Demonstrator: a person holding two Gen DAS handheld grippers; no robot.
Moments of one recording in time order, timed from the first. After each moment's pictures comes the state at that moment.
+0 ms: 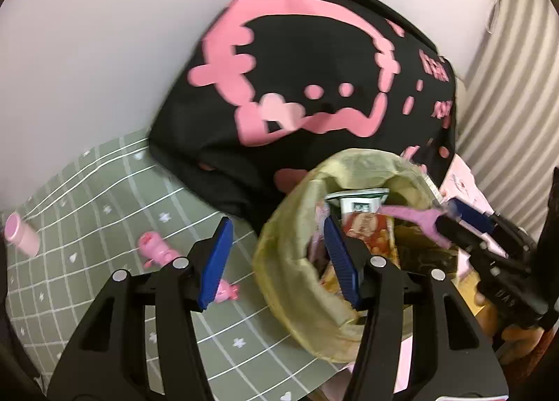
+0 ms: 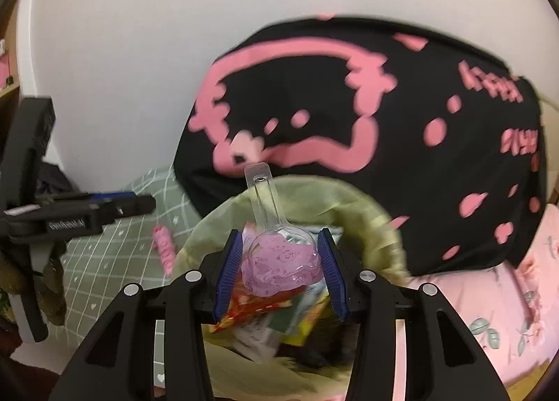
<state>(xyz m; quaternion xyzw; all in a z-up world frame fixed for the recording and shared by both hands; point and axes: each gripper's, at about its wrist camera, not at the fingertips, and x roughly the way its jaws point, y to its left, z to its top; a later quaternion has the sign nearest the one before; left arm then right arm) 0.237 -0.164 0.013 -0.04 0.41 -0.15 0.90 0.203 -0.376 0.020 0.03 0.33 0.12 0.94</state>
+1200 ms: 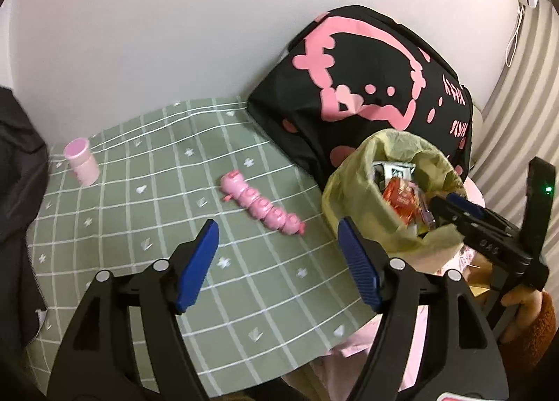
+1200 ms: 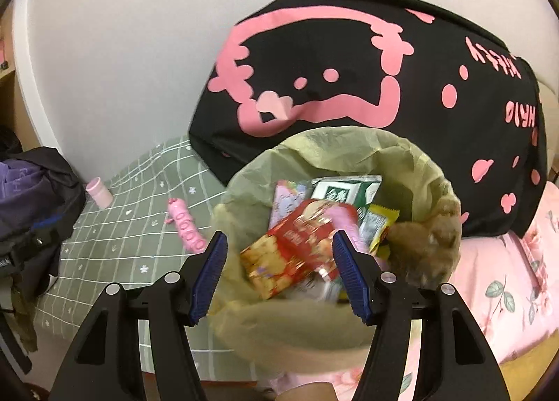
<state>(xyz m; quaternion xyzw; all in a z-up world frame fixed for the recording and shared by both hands) 0.124 -0.060 -0.001 -0.08 0.38 -0.09 0.92 0.167 -0.323 0.005 0.04 0.35 0.10 0.93</state>
